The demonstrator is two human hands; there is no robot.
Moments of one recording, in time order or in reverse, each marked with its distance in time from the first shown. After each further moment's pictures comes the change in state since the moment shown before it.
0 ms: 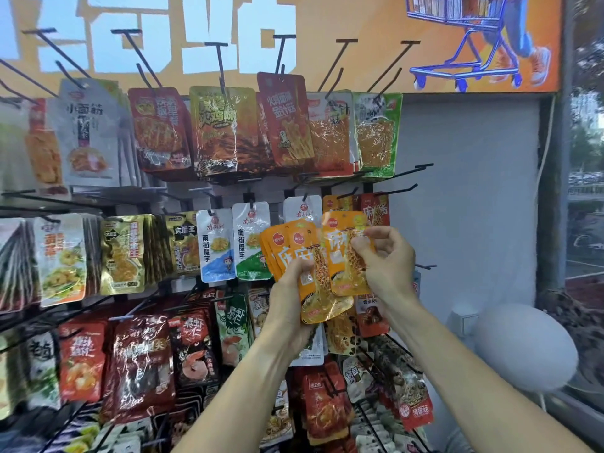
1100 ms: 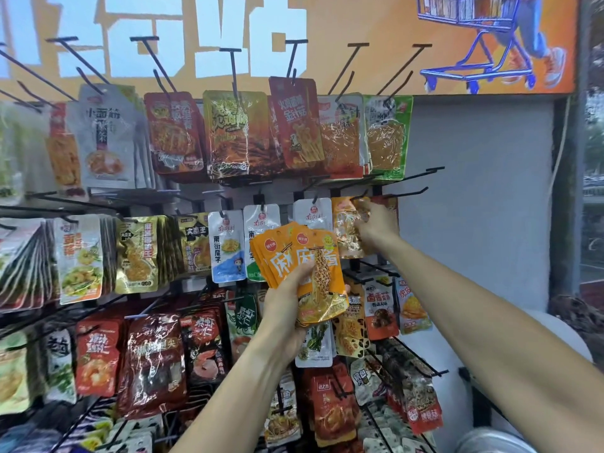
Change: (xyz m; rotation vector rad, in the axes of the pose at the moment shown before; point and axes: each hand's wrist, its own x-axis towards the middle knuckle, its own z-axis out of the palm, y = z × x) left_hand -0.007 0.009 -0.016 -0.026 0.052 0.018; right_hand 0.100 -0.012 0.038 -0.739 -0.258 -0.046
